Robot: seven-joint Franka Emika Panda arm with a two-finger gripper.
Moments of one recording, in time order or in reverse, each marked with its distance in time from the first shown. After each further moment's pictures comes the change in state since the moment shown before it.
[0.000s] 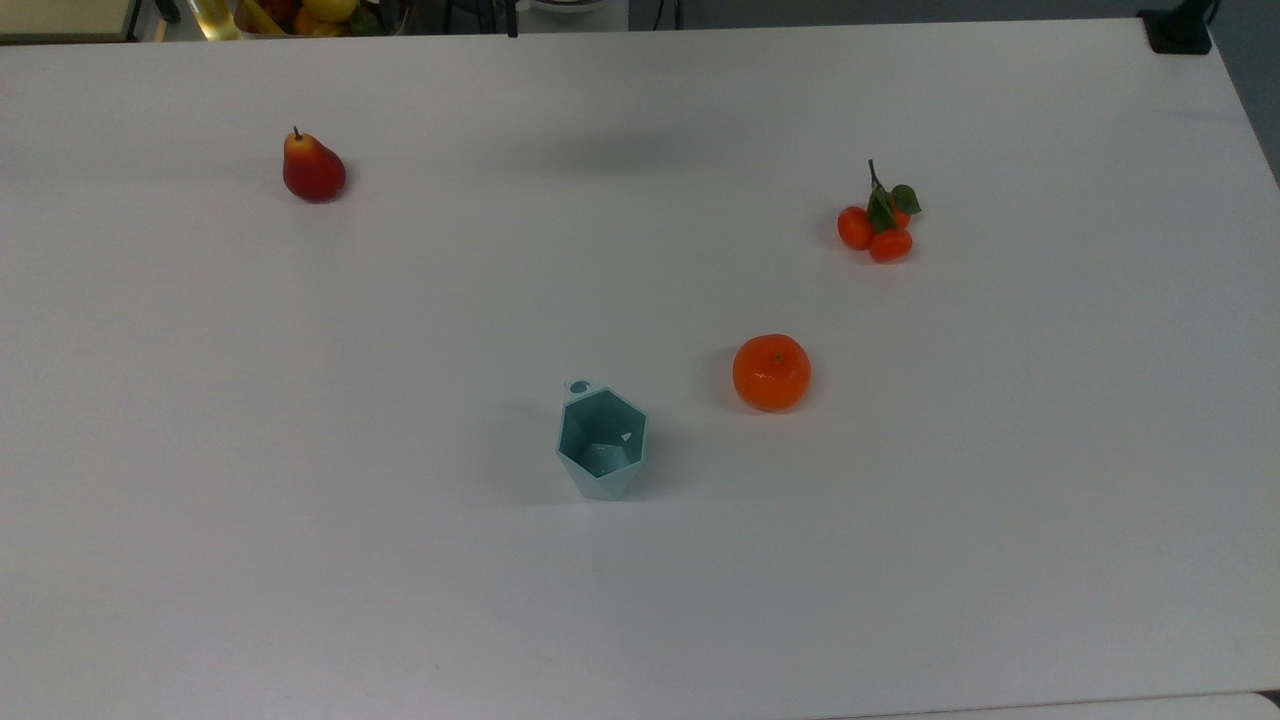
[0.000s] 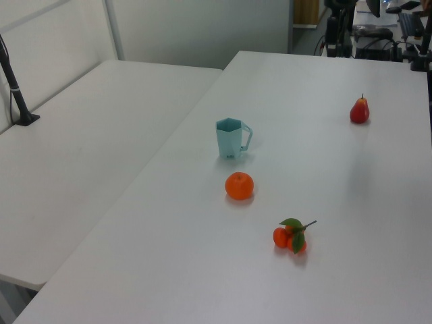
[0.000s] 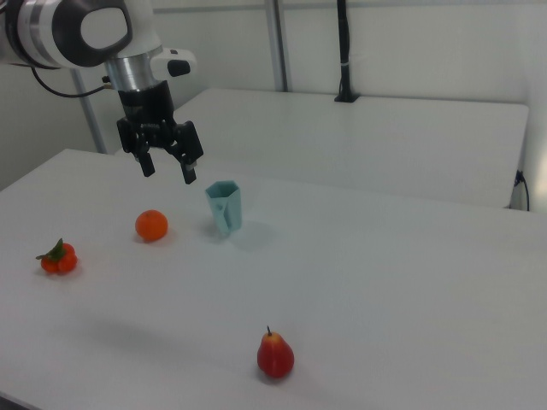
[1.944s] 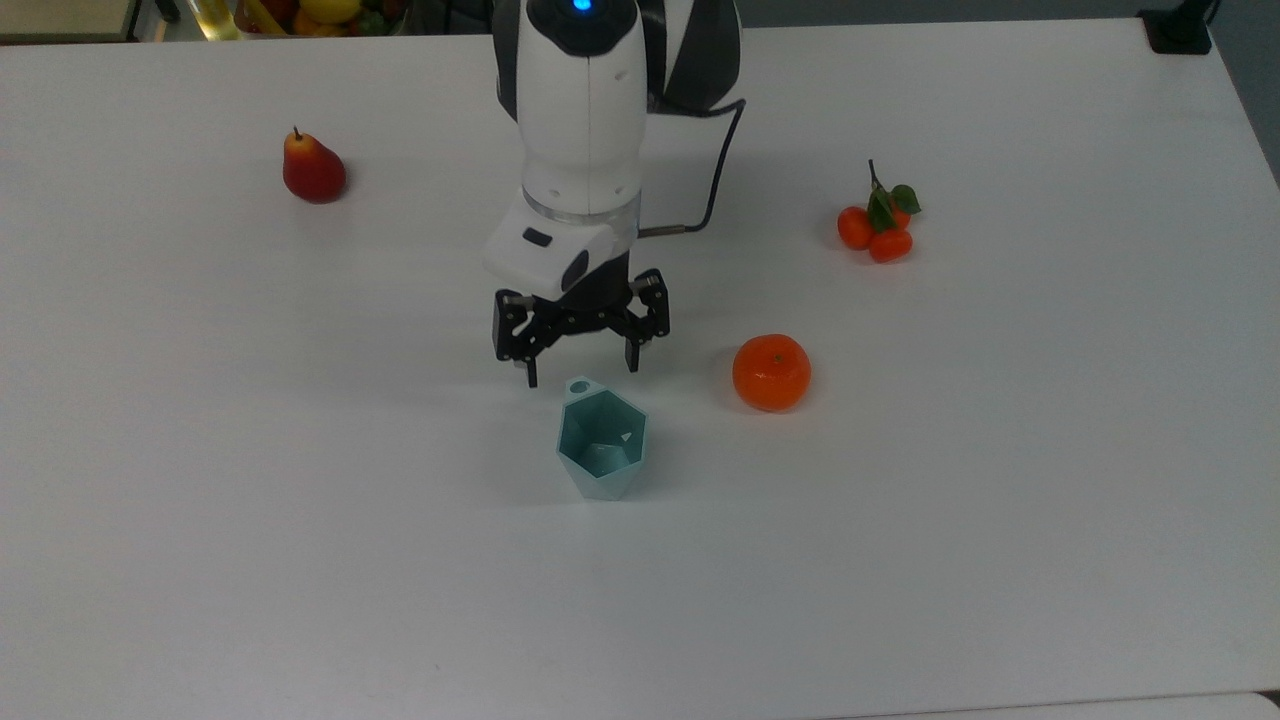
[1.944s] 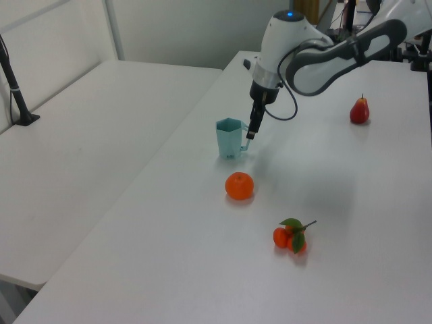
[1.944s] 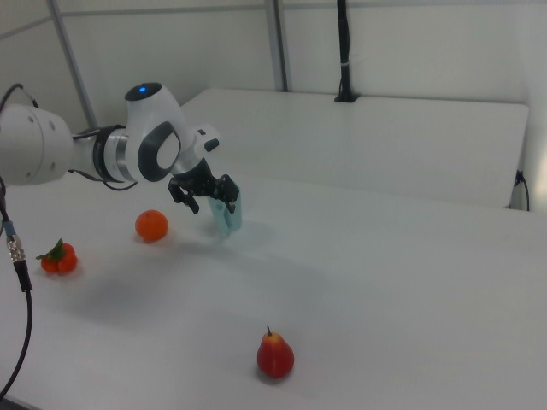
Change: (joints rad) arm 0.073 0.487 0.067 0.012 -0.034 0.793 -0.067
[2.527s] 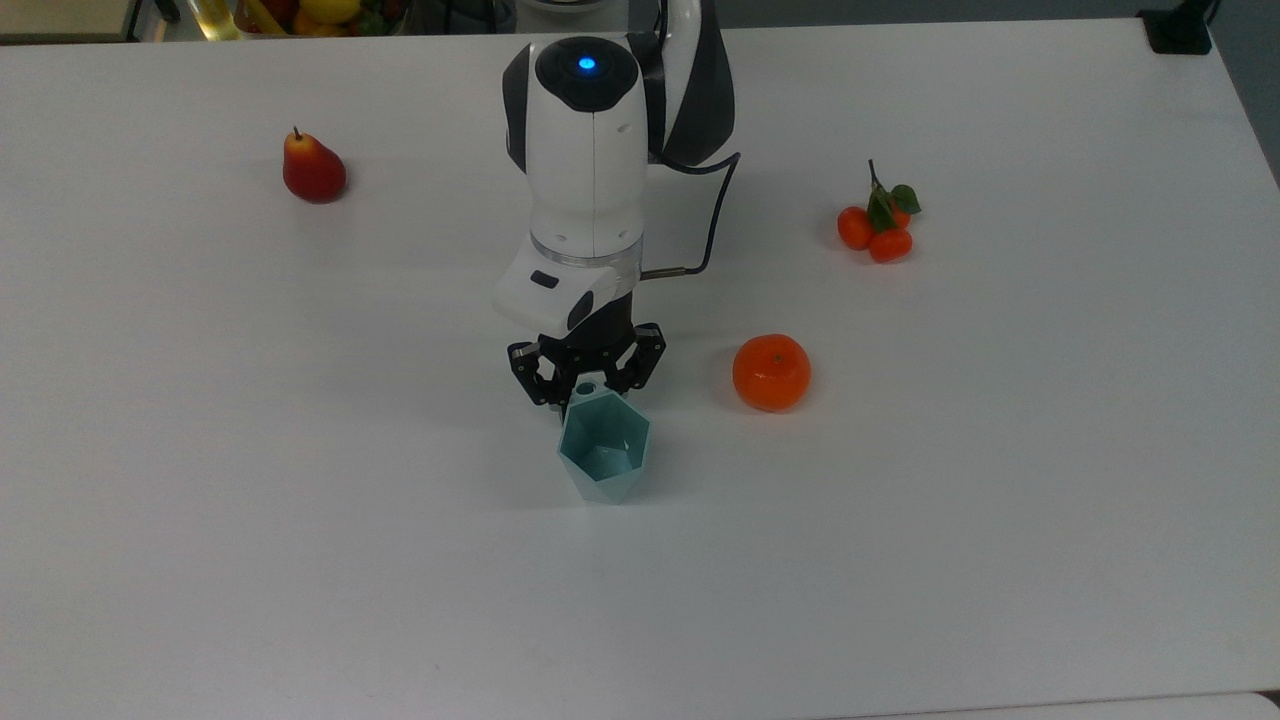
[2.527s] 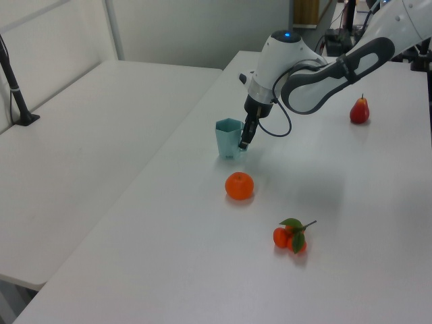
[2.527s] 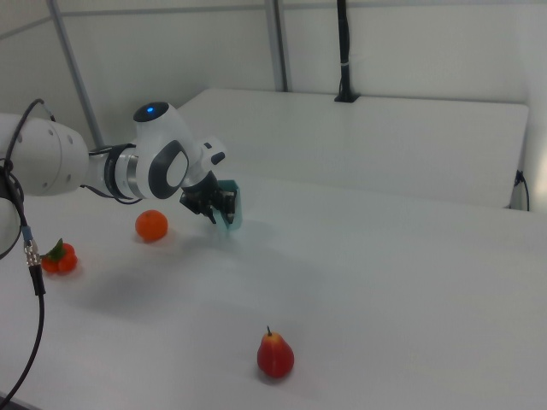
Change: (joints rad) arm -0.002 0.077 -0.002 0.010 0.002 0.118 0.001
